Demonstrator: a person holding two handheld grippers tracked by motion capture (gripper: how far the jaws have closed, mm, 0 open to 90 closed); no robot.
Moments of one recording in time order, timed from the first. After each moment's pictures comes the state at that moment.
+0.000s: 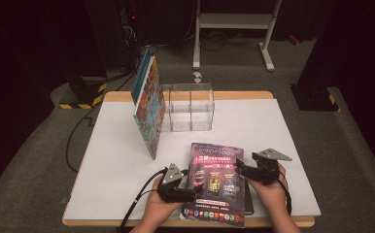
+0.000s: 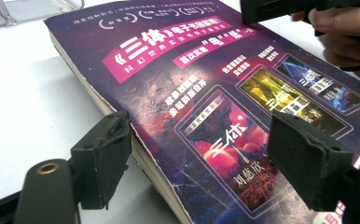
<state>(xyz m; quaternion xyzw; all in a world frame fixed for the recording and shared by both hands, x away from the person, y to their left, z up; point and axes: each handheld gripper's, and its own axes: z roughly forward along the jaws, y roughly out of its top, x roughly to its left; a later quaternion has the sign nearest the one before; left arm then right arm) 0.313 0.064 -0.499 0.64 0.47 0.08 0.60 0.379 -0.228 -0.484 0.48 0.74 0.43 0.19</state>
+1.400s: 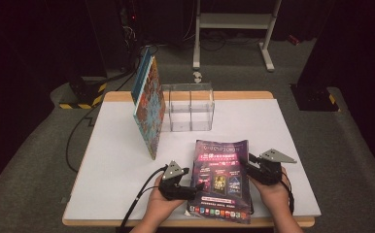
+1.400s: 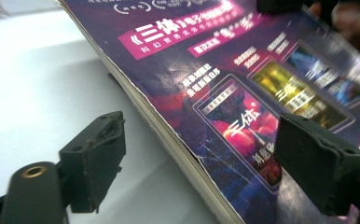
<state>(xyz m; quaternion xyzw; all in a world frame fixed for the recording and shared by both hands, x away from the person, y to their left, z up) 0.325 0.059 -0.502 0.63 0.48 0.05 0.61 0.365 -0.231 -0.470 0.44 0.74 0.46 0.20</state>
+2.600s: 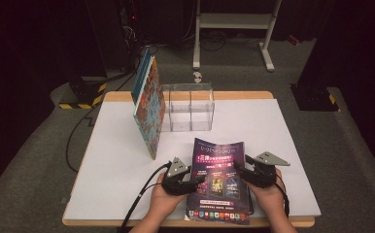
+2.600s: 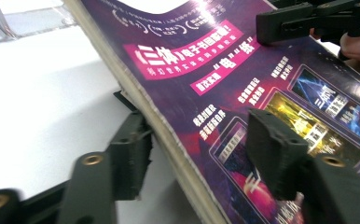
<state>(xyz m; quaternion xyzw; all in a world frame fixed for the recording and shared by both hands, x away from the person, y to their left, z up) 0.328 0.053 -0.493 0.64 0.47 0.09 0.61 0.362 -0.218 -0.479 0.44 0.75 0.46 0.20</state>
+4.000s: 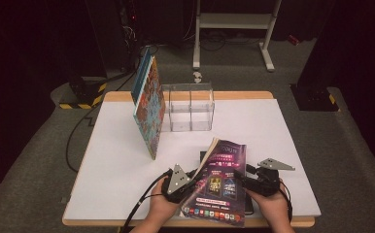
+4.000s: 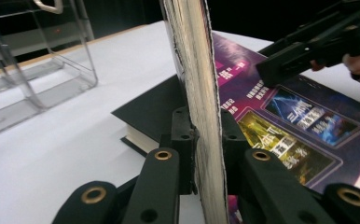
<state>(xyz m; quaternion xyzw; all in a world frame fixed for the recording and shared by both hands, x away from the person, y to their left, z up) 0.305 0.052 -0.482 0.63 0.39 0.18 0.65 0.340 -0.224 -0.474 0.47 0.75 0.45 0.13</state>
